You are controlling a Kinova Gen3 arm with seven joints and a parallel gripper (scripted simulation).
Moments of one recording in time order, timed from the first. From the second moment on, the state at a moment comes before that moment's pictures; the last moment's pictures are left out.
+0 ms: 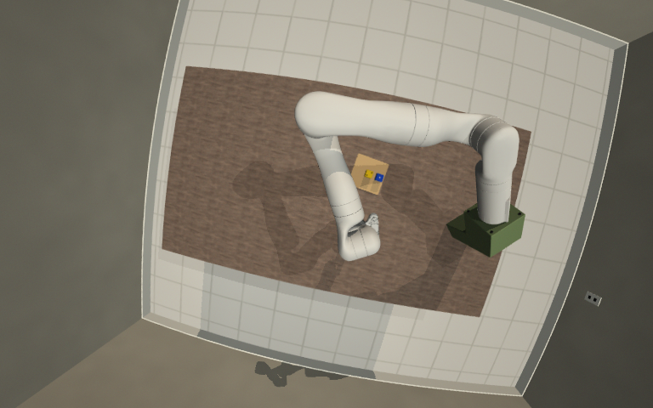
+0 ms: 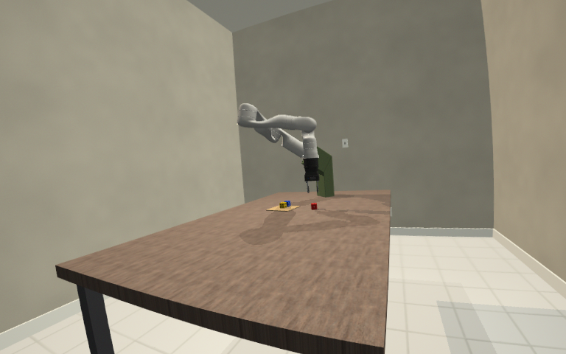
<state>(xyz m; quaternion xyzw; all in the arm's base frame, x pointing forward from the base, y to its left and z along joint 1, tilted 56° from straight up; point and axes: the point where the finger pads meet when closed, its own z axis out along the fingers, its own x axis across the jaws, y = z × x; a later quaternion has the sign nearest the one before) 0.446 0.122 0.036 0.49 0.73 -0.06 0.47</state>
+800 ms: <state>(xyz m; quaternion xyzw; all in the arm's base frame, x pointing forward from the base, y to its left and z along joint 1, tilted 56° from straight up) 0.451 0.119 0.032 0.49 0.73 -0.06 0.47</state>
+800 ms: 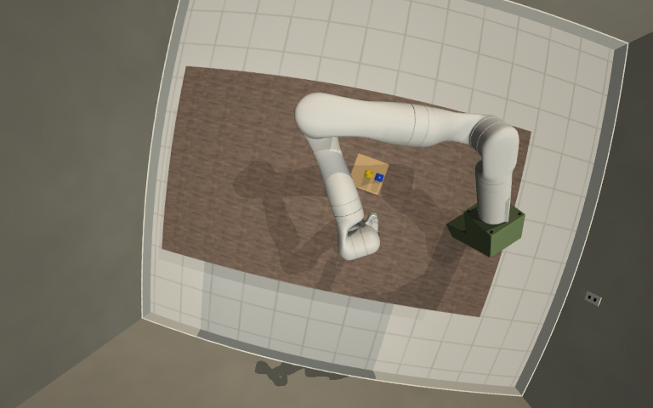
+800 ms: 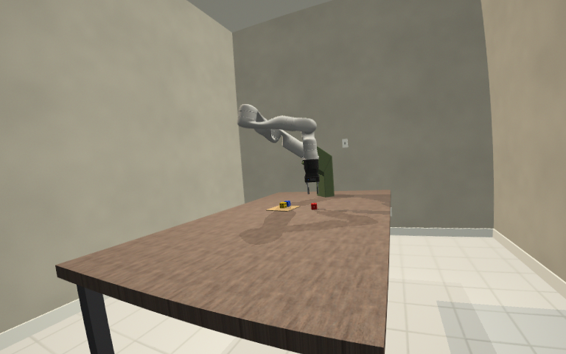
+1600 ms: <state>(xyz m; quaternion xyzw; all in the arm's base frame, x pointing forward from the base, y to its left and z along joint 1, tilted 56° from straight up) 0.469 0.103 0.016 0.49 0.73 -0.06 0.47</state>
